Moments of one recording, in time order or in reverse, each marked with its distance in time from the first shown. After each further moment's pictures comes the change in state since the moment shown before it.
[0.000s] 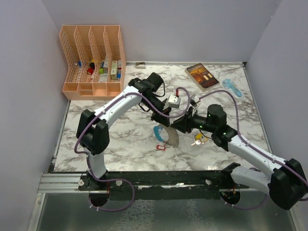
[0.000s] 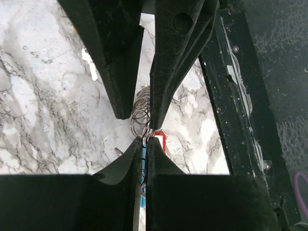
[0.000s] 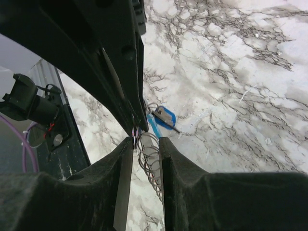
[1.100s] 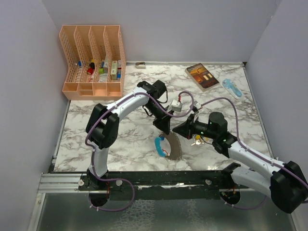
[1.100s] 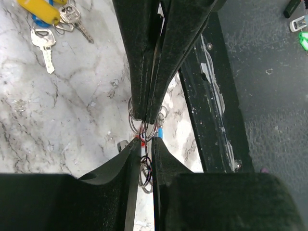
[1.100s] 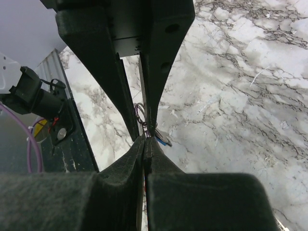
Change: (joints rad) left arm -0.012 0.130 0.006 -0.099 0.069 0.014; right arm 0.003 -0.042 -0.135 0.127 -0.013 0.048
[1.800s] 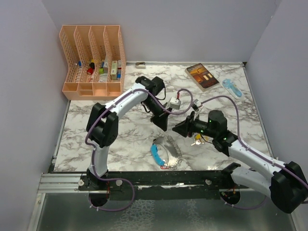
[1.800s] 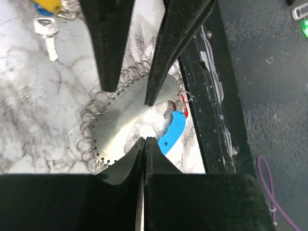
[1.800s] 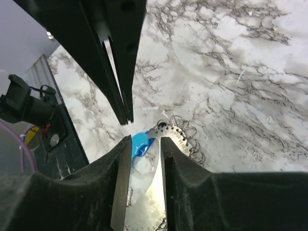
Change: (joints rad) left arm 0.016 0.037 0.100 -0.165 -0.040 0.093; right arm 0.000 -0.011 0.027 -0.048 0.053 0.013
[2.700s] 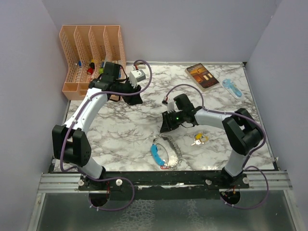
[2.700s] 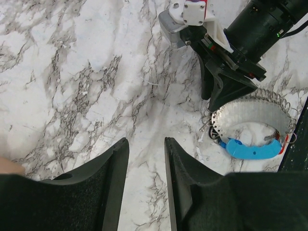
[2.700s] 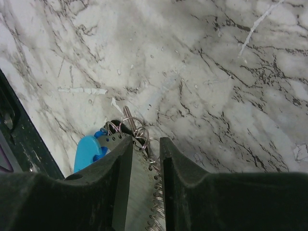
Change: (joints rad) left arm 0.386 -0.432 -0.352 0.640 -0.257 -0.551; right arm 0.057 0.792 0.542 -0.403 -0.053 -0.148
